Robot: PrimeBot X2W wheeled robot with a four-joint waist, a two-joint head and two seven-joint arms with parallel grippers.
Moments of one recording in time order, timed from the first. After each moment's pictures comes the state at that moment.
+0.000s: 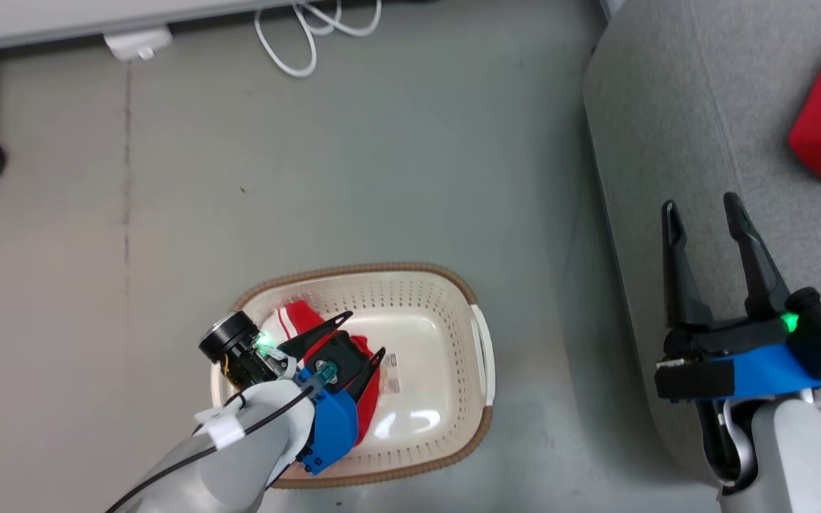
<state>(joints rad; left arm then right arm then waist) -0.65 0.19 -0.98 0.92 -0.26 -0.13 -0.23 -0.25 -0.05 -0.02 0.10 0.13 0.13 -0.26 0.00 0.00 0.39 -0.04</state>
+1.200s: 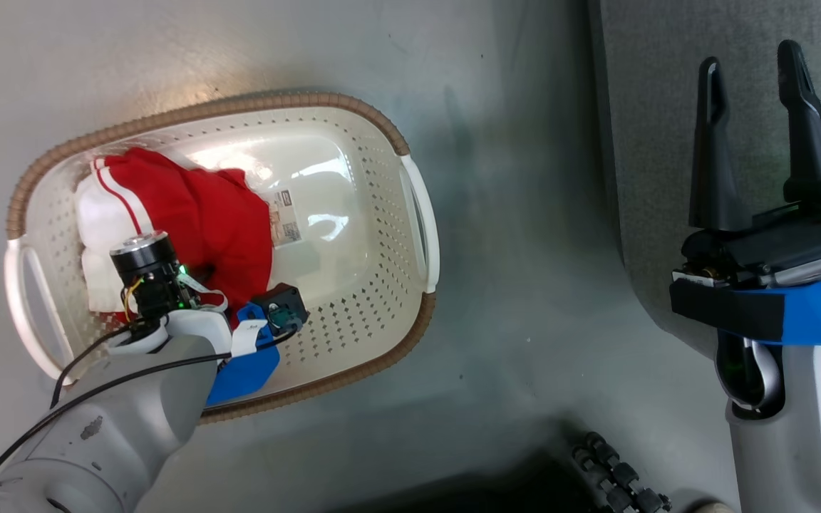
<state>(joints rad) -0.93 0.22 -1.28 1.24 -0.04 -0.13 0.12 -0.44 -0.05 0.01 -0.08 0.15 0.13 -0.26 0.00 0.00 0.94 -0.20</state>
